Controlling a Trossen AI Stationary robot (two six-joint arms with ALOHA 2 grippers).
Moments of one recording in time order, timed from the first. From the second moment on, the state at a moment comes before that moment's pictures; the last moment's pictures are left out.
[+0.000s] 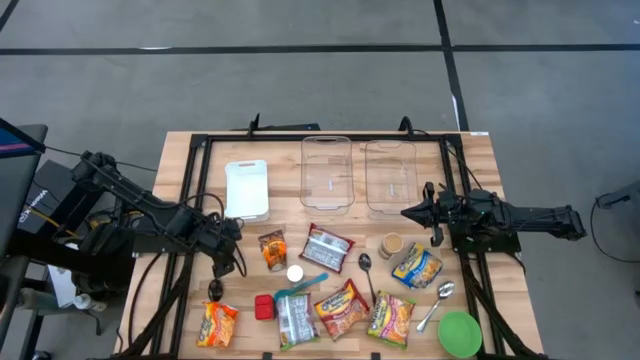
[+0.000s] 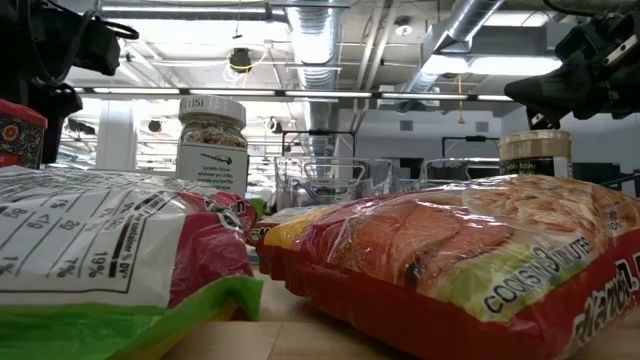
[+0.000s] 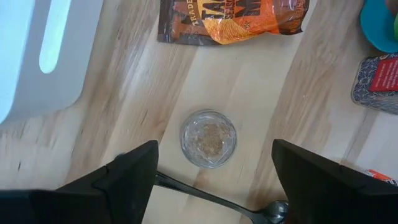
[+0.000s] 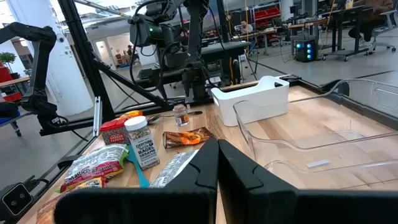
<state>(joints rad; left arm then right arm) -0.50 1.02 0.67 -0.96 -0.18 -0.86 -0.03 0.02 0.01 0.01 0.00 0.19</state>
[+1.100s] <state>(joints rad) -0.47 1.02 0.46 -0.70 -0.15 -0.87 -0.03 0.02 0.01 0.01 0.00 0.19</state>
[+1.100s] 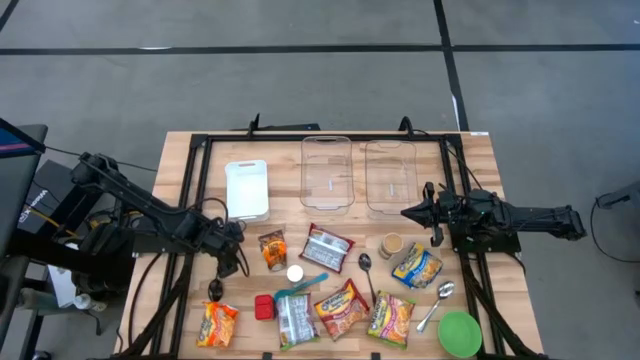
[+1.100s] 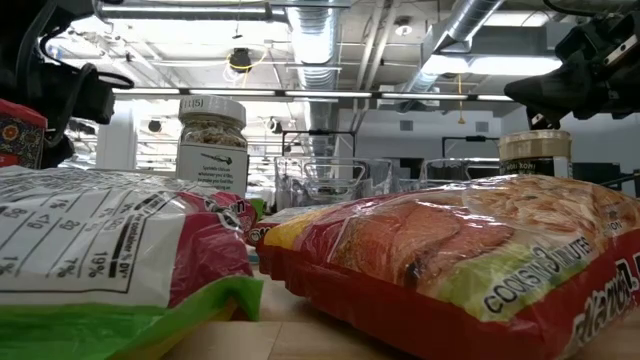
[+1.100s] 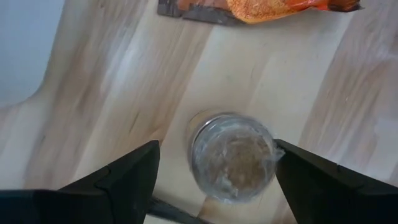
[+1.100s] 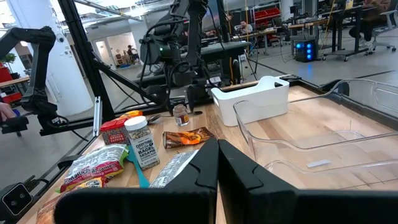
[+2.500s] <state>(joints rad) -0.47 1.15 0.44 -0.66 -0.21 -0.79 -0.03 0.02 0.01 0.01 0.00 0.19</state>
